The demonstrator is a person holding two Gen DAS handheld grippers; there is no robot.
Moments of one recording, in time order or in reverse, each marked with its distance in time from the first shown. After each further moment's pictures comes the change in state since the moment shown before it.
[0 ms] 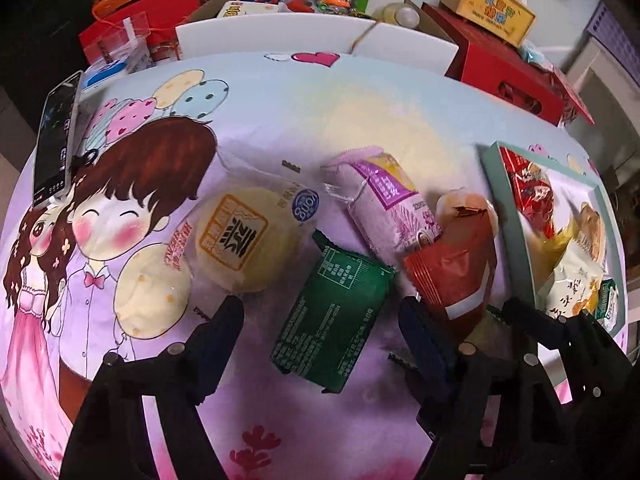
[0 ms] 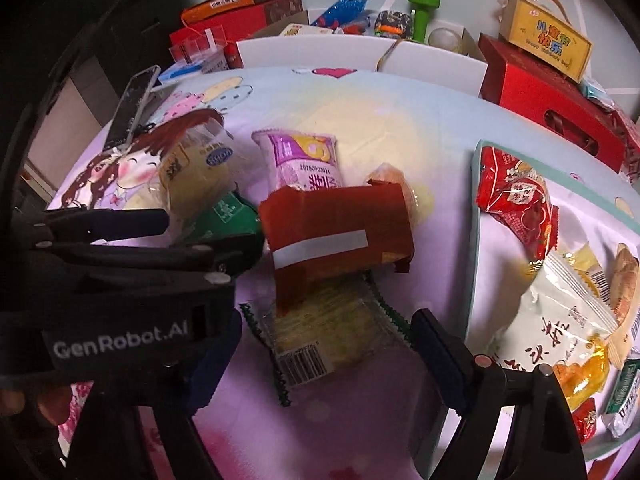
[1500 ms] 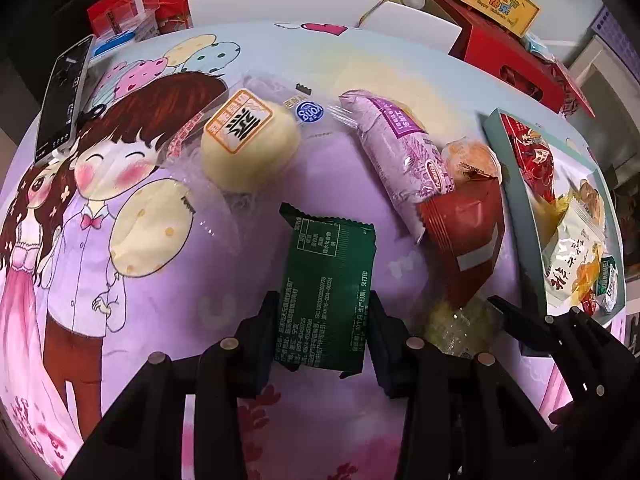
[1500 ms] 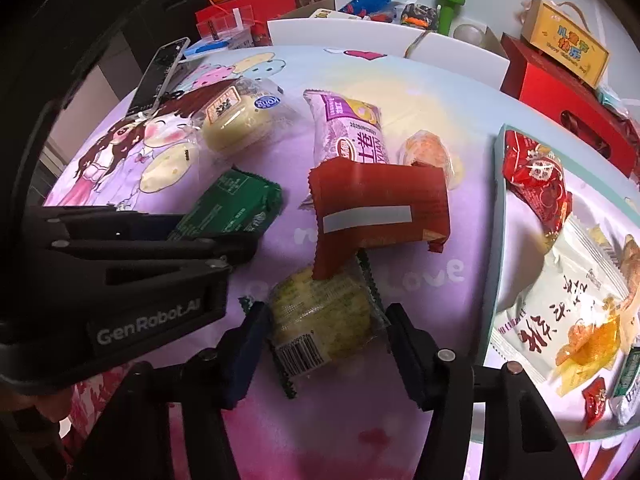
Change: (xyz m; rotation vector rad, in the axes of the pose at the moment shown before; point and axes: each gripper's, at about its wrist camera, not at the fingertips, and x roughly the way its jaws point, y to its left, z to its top) left arm 0.000 0.008 -0.034 -0.033 0.047 -0.017; right arm 0.000 0.029 -0.019 -0.062 0.036 0.027
